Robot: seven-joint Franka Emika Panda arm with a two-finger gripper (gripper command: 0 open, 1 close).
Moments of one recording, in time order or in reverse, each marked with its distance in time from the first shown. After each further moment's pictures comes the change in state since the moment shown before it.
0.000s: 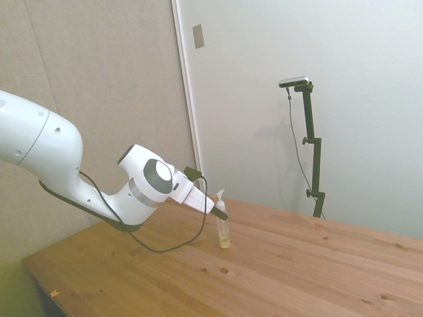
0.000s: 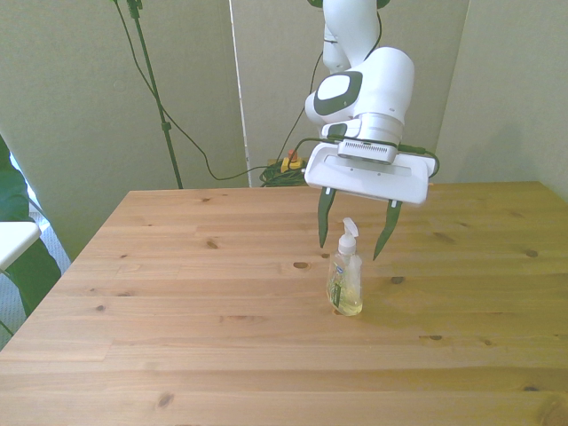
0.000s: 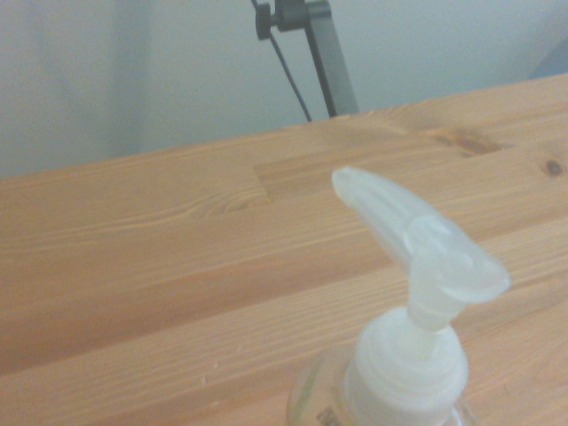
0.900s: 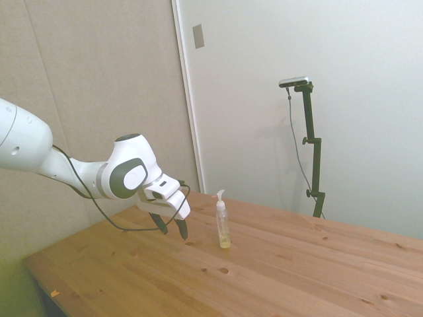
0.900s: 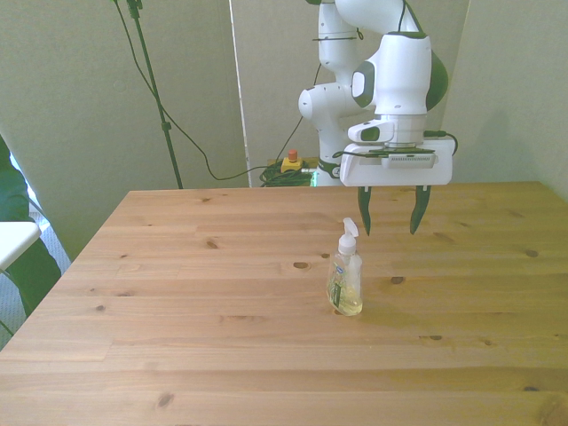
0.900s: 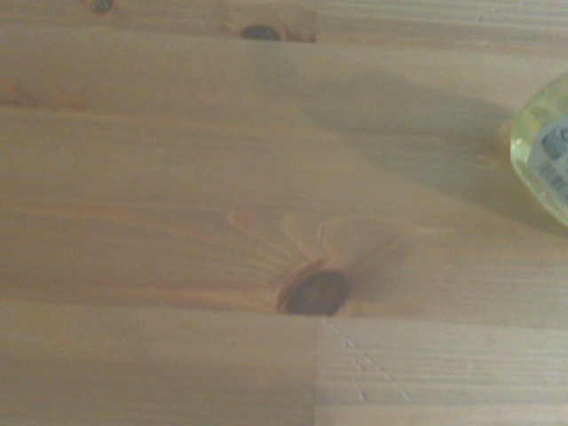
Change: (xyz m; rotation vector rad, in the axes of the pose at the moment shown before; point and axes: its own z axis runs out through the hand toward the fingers) arm -0.059 0.013 -0.033 -0.203 -0.448 -0.363
